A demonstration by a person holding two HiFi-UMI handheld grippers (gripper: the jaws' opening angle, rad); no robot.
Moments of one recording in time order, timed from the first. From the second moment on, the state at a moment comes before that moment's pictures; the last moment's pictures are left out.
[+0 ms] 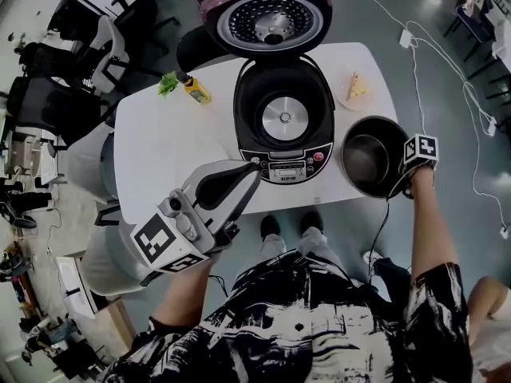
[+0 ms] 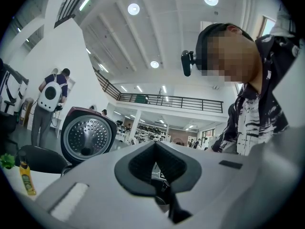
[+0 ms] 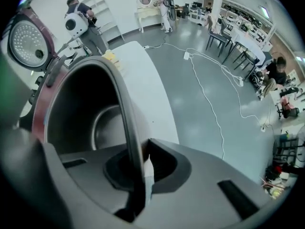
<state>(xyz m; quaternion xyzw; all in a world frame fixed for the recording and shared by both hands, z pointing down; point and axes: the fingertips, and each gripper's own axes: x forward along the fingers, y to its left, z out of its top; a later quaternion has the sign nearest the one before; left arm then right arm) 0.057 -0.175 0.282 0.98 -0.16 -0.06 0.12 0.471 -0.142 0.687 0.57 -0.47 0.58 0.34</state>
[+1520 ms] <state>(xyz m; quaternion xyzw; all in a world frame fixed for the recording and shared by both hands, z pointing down) -0.008 -0.182 0.260 0.97 -0.18 -0.11 0.11 0.294 -0.325 0.401 0.46 -0.70 0.49 0.26</state>
